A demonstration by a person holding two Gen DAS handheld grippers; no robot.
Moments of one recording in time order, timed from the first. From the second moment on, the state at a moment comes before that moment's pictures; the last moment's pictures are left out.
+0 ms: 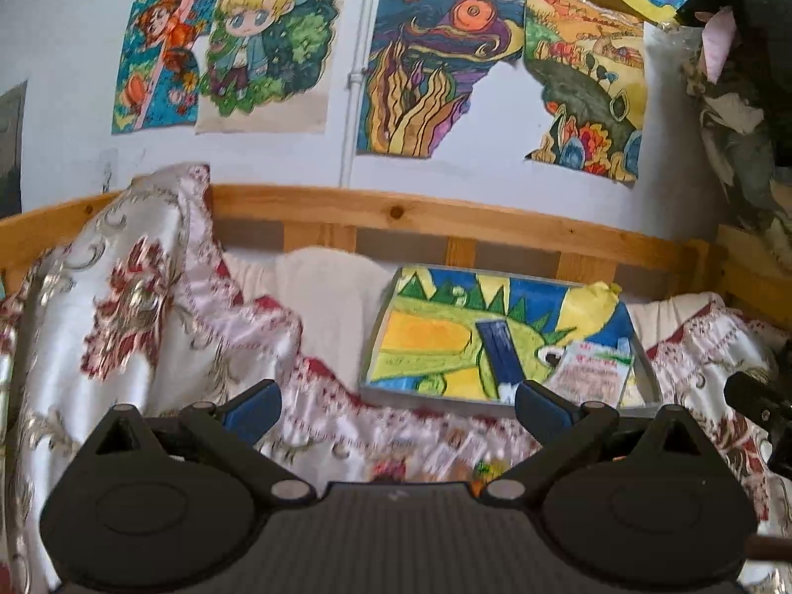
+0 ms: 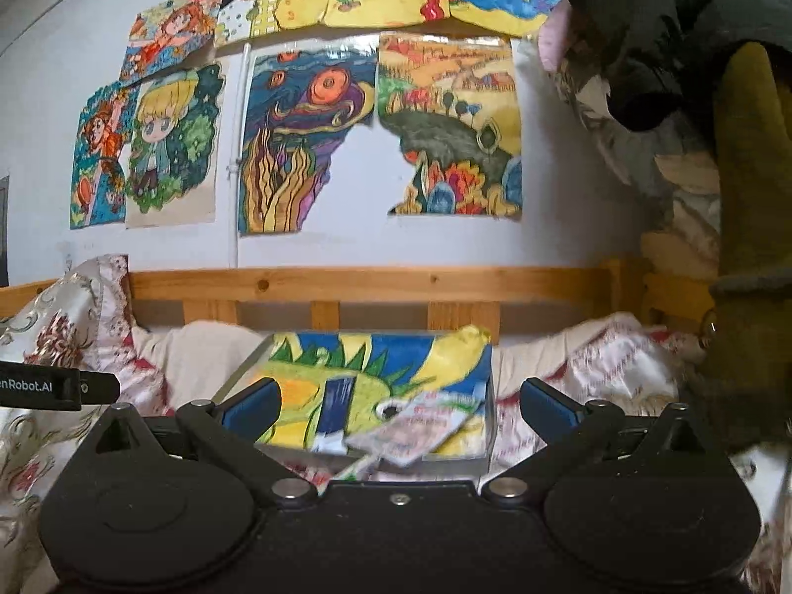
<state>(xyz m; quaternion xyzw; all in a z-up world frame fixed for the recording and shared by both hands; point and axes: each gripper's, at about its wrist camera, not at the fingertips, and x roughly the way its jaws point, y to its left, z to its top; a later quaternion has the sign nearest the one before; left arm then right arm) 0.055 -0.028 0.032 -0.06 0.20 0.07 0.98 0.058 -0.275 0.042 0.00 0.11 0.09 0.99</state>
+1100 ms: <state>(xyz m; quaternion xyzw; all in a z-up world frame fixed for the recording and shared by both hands) 0.027 -0.004 -0.027 -0.08 0.32 0.05 0.94 0.032 -0.252 -0.004 -0.02 0.27 0.08 0.96</state>
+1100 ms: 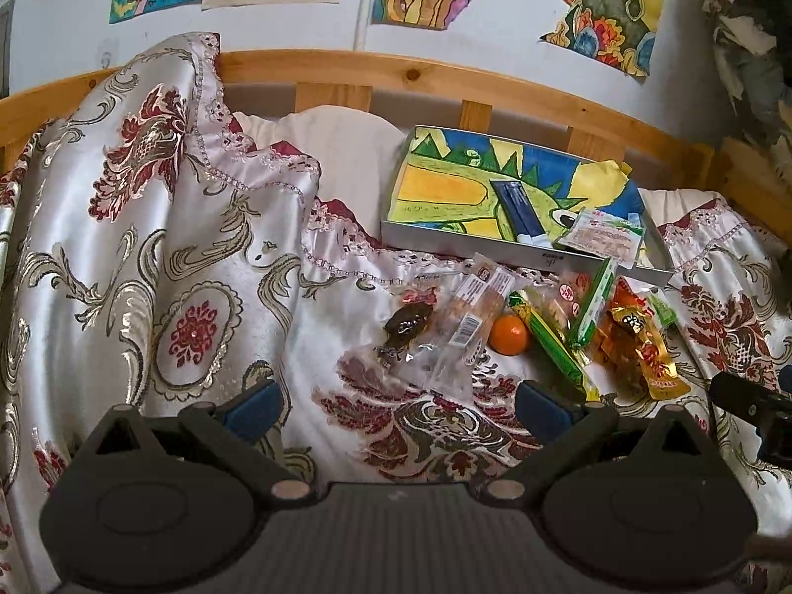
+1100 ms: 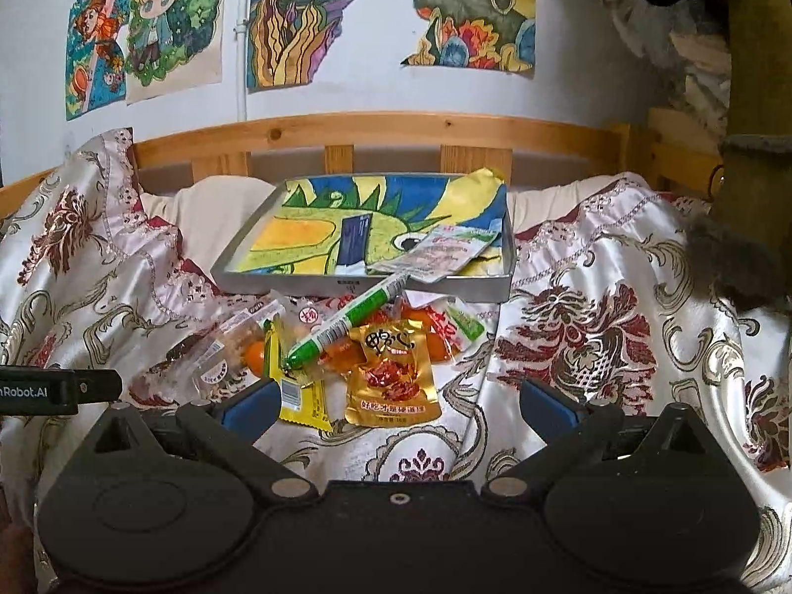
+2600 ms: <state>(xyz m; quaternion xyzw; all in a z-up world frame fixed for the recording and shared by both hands) 0.148 -0.050 -0.069 -0.20 0.42 -0.07 0.88 0.143 -0.261 -0.056 -0.04 0.34 0.20 0.92</state>
